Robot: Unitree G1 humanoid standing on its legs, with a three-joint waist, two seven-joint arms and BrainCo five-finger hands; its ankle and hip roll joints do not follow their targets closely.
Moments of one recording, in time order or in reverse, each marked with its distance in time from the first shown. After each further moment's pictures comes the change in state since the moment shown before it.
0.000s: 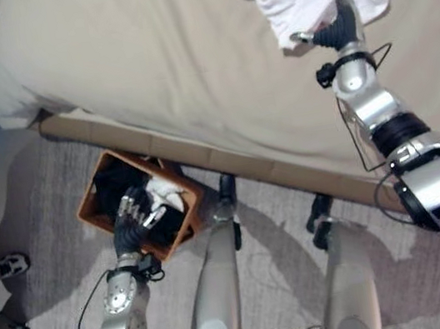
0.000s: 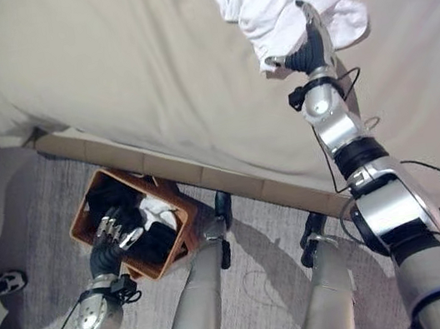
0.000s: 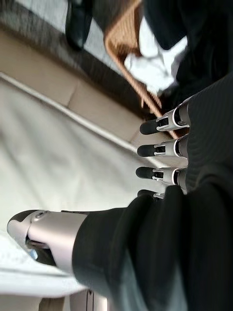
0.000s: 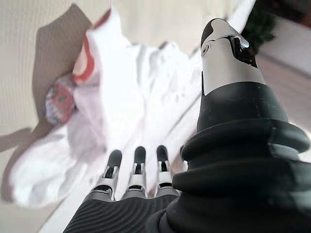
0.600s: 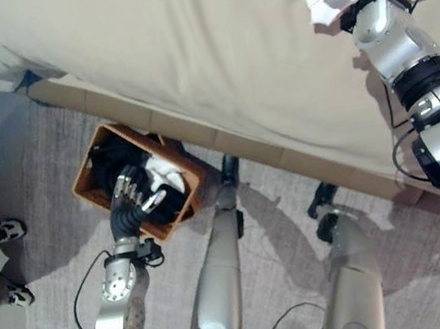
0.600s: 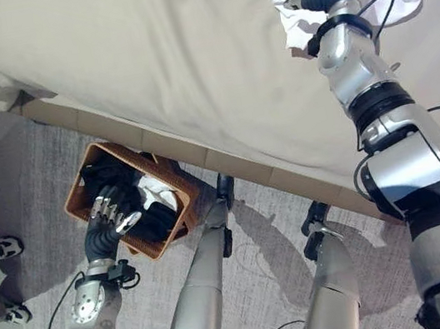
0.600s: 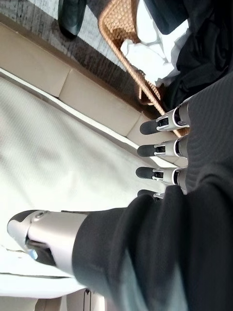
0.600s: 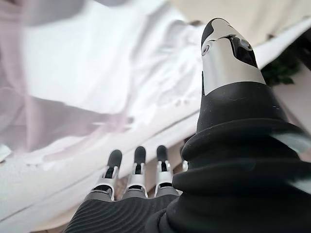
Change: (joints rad) left arm -0.034 0.042 -0.018 -0.118 0.019 -0.021 0.052; right arm -0.300 -0.092 0.177 0.286 -0.170 0.074 -0.064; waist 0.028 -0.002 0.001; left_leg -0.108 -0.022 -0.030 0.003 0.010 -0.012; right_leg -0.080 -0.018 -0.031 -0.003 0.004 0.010
